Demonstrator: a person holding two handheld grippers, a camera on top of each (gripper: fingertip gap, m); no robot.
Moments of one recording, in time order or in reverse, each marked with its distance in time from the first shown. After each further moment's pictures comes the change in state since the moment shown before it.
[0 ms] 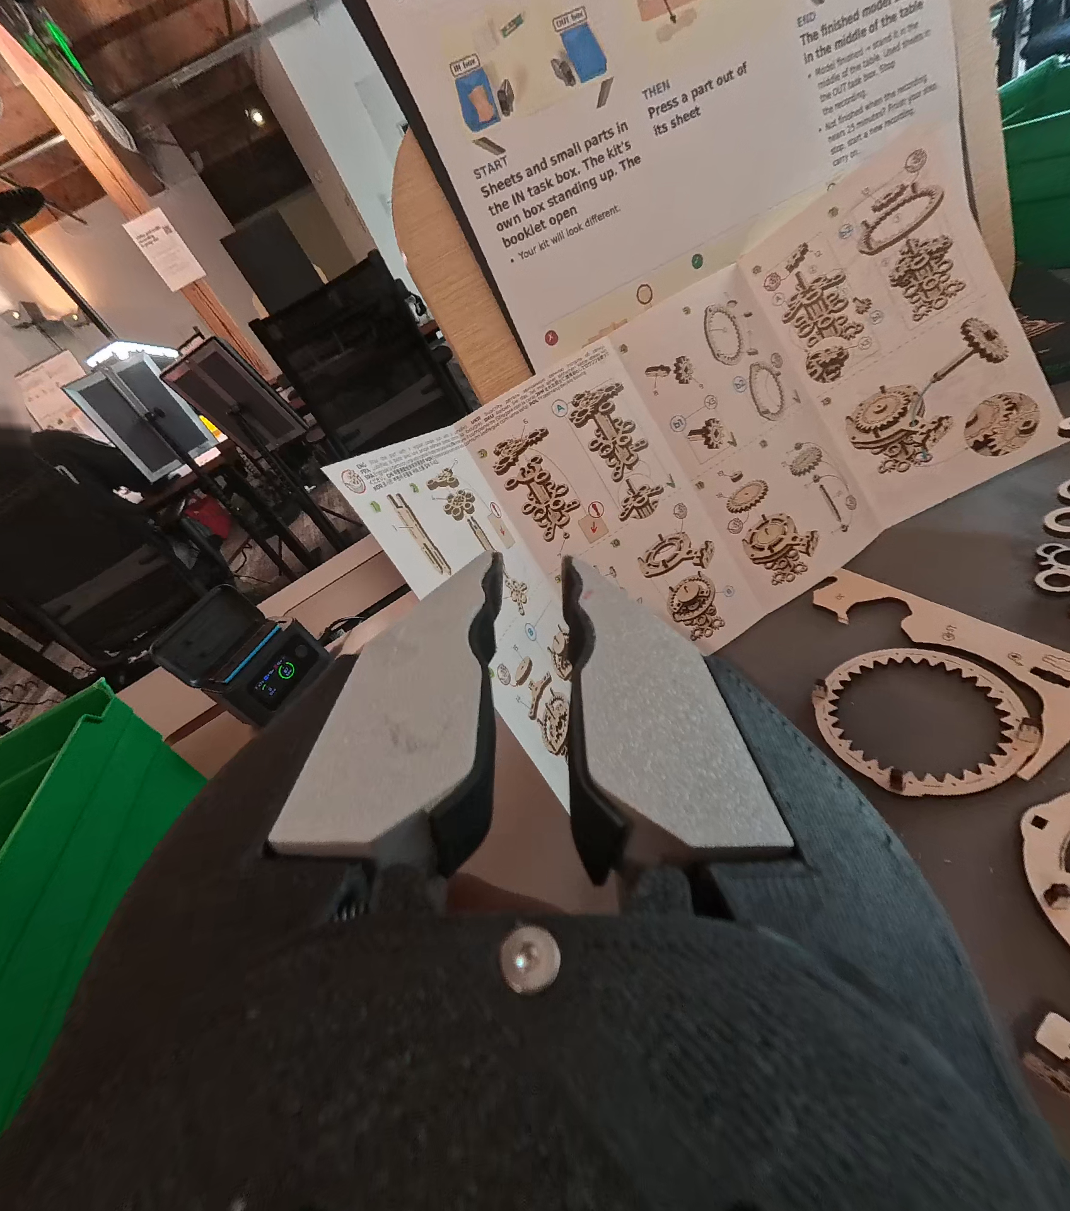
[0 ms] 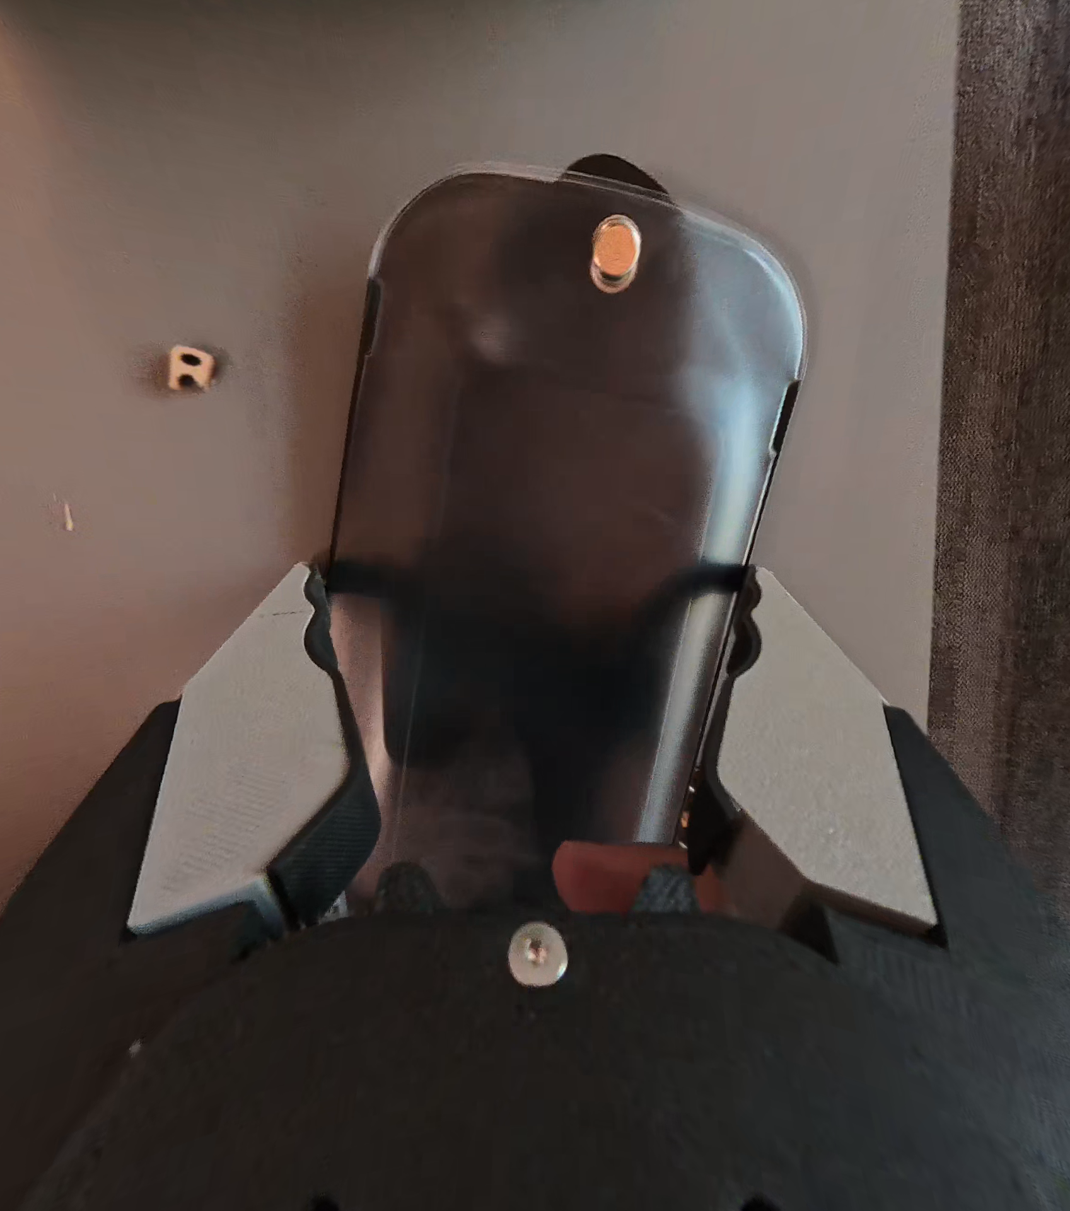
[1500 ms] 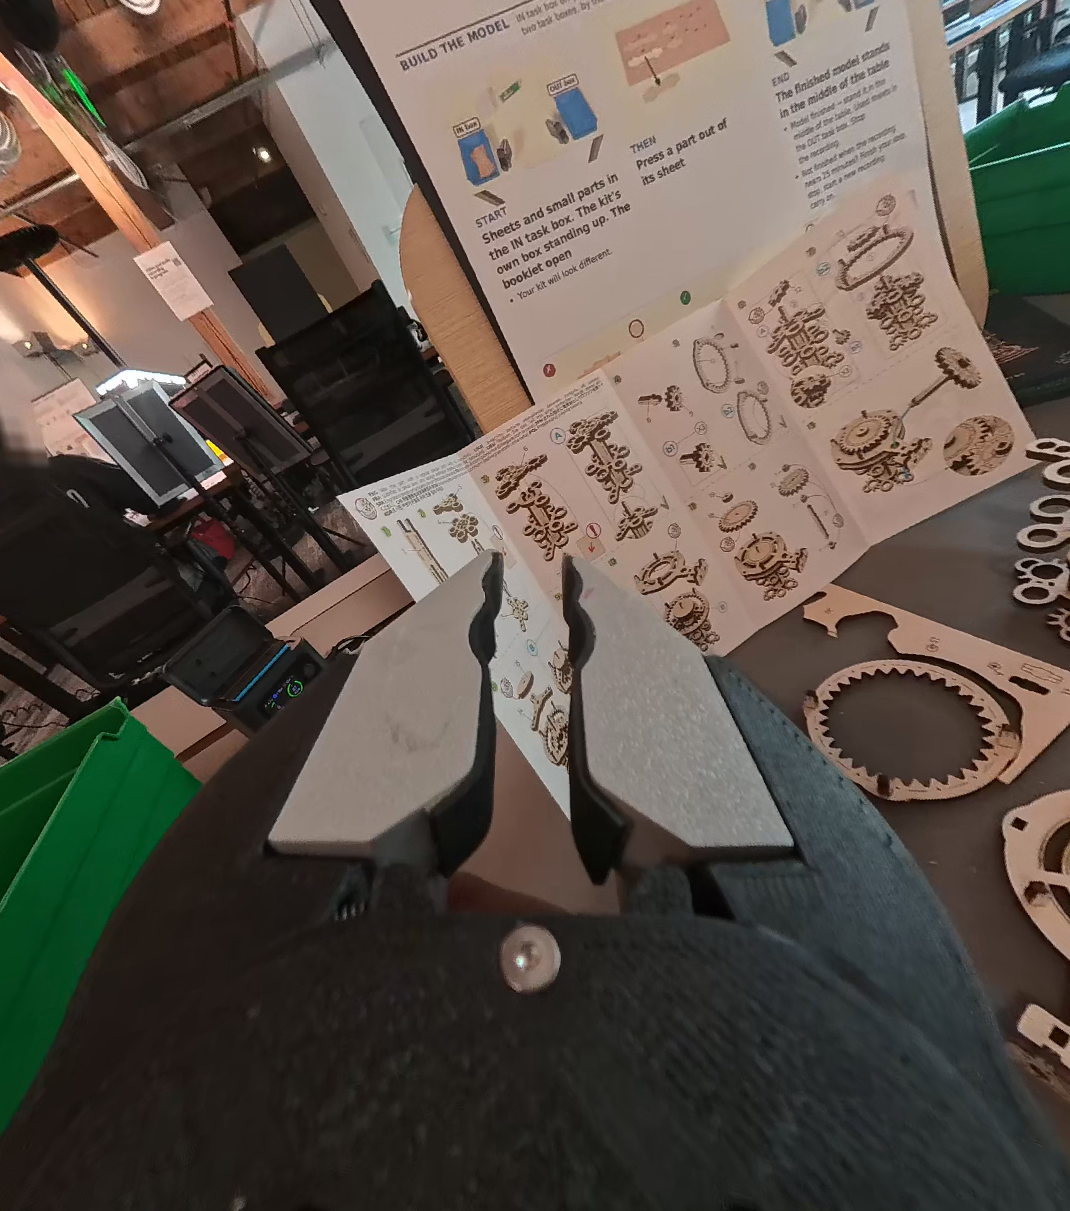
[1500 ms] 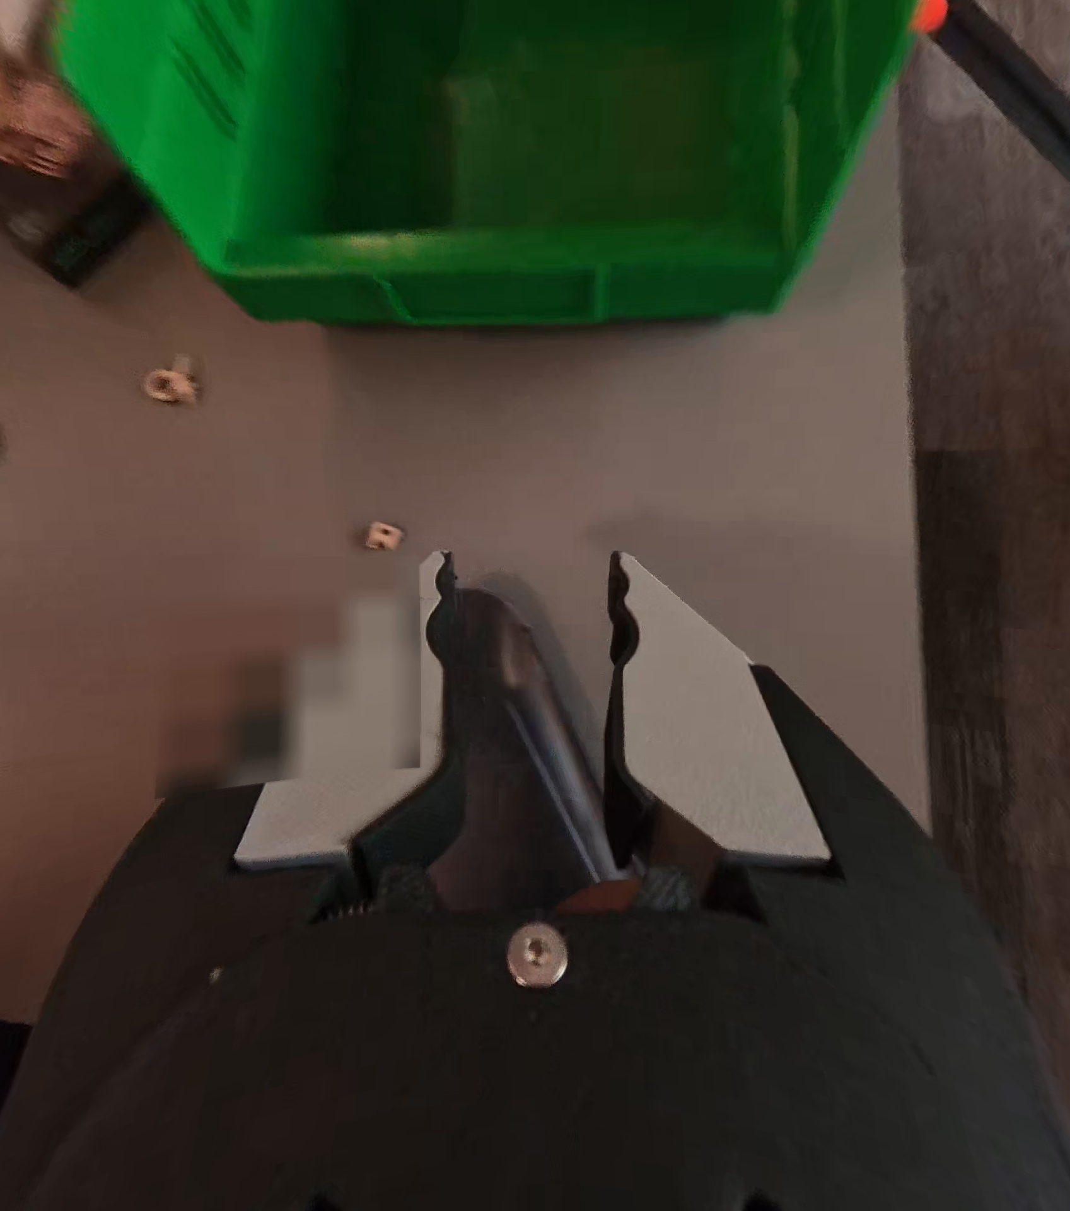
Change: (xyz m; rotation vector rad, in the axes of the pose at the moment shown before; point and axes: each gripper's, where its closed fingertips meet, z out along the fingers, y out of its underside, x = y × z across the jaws) left arm 0.000 -0.010 -0.007 0.035 0.003 0.011; right arm -0.022 -0.060 -0.040 0.282 -0.198 -0.022
